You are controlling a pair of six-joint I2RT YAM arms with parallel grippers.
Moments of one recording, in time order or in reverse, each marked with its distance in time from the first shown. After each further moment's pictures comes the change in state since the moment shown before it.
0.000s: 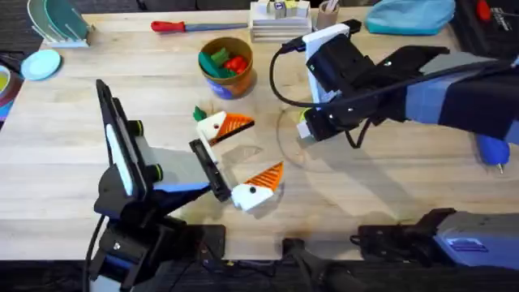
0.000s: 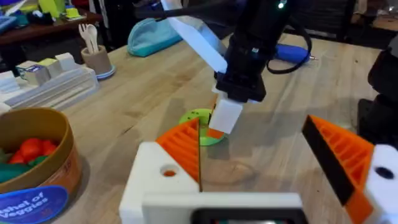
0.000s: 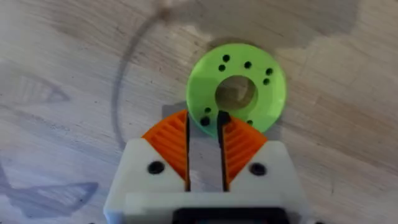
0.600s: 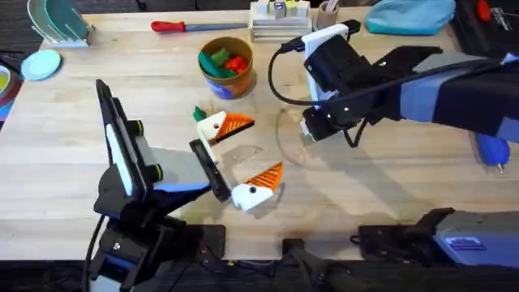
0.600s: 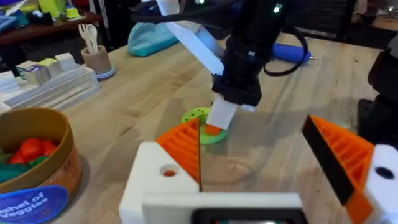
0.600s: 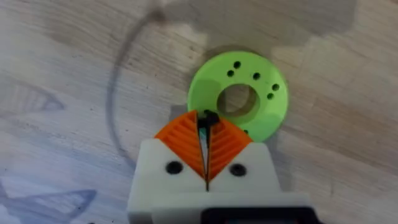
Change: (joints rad) left arm 0.000 0.000 0.000 0.000 0.000 0.000; right arm 0.000 0.024 0.006 0.010 0.017 0.002
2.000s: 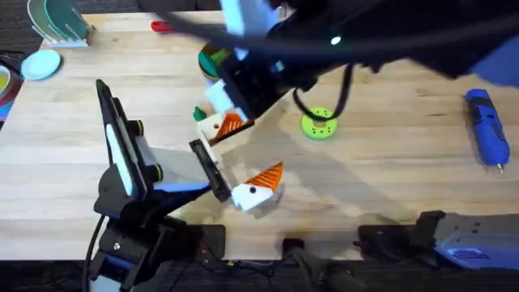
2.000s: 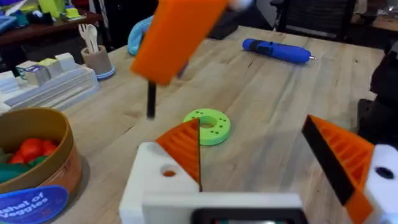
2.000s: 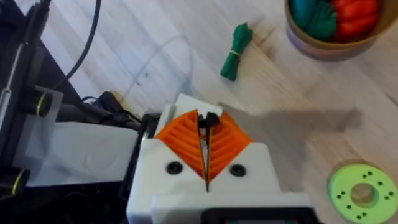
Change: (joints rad) left arm 0.000 0.000 0.000 0.000 0.000 0.000; right arm 0.327 0.005 0.635 -0.224 -0.230 -0.006
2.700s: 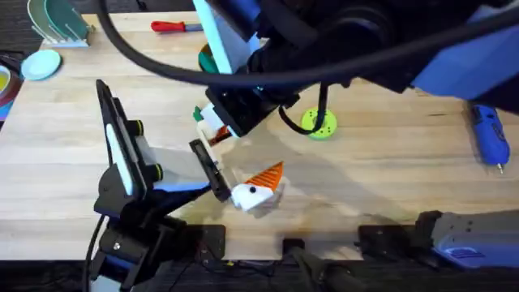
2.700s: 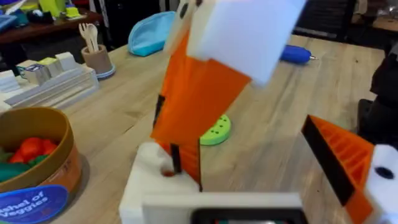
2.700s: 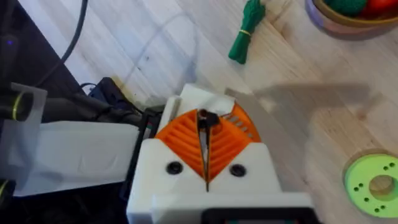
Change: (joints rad) left arm 0.000 0.000 0.000 -0.002 0.000 -0.002; right arm 0.043 0.062 0.000 -0.031 -0.011 0.037
